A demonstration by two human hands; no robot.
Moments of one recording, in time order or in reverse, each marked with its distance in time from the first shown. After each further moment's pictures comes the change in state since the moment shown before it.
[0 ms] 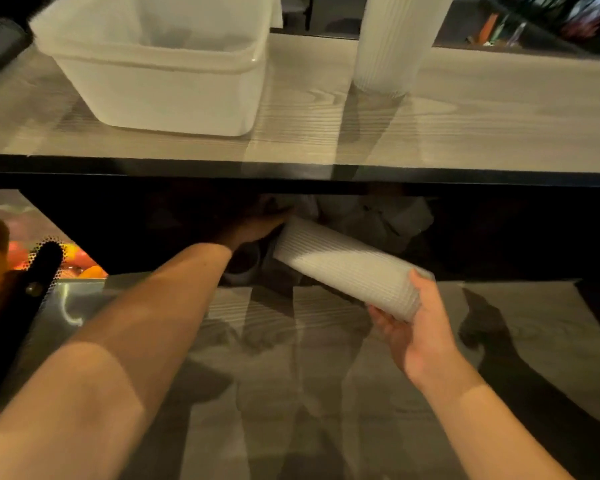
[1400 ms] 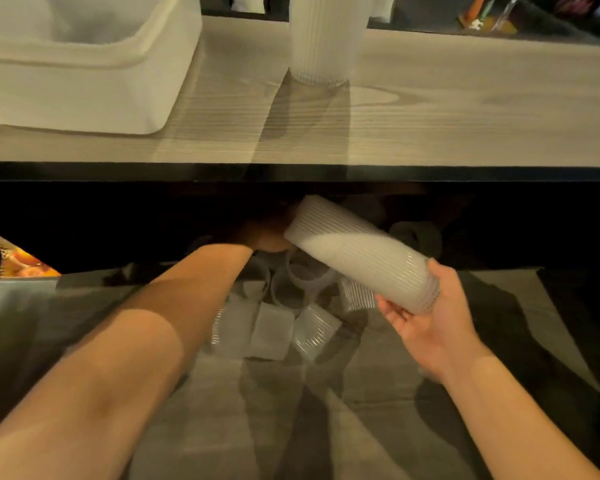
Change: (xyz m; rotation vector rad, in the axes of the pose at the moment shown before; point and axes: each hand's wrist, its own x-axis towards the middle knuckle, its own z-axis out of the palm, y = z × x) left_hand -0.011 0.085 0.054 0.334 -0.254 -0.039; right_hand 0.007 -0.073 -0.046 -0.044 -0.065 0.054
